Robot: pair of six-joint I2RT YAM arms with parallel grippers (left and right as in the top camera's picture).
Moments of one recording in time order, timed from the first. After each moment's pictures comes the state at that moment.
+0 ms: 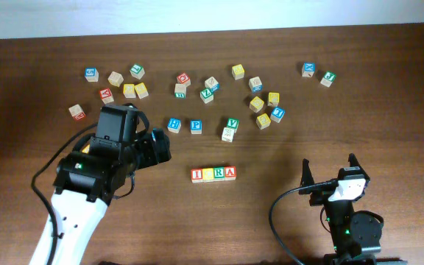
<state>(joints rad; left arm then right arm) -0.27 1.19 1.14 -0.97 -0.03 -0.48 0.03 0.01 0.01 -0.08 -0.02 0.00</state>
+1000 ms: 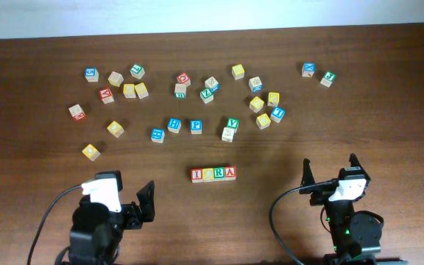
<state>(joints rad) -0.20 0.35 0.50 -0.74 -0.05 -0.26 0.03 0.01 0.01 -0.08 0.00 0.00</state>
